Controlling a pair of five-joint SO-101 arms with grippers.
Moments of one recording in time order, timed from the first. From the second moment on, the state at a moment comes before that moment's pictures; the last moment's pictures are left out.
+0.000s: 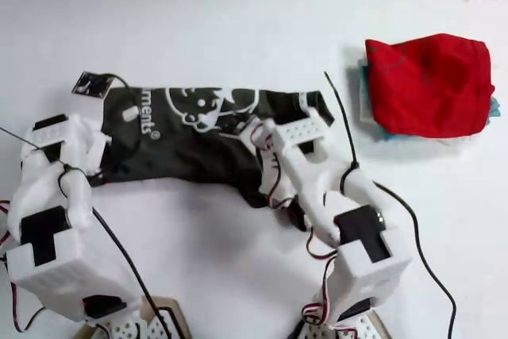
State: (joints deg) left arm -28.6 10.0 27.9 51.6 -27.7; right arm -22.5 12.1 17.1 78.5 41.6
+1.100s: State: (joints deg) left arm -28.6 10.1 27.9 51.6 -27.7; right arm -11.8 62.4 -86.4 99.6 26.1
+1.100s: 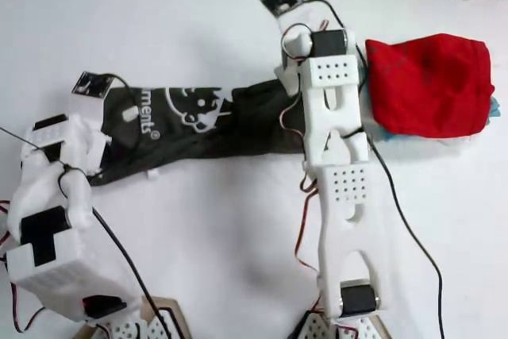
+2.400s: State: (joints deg) left arm -28.6 10.1 27.9 51.6 -27.7; right arm -32.1 70.0 -80.3 100.0 26.1
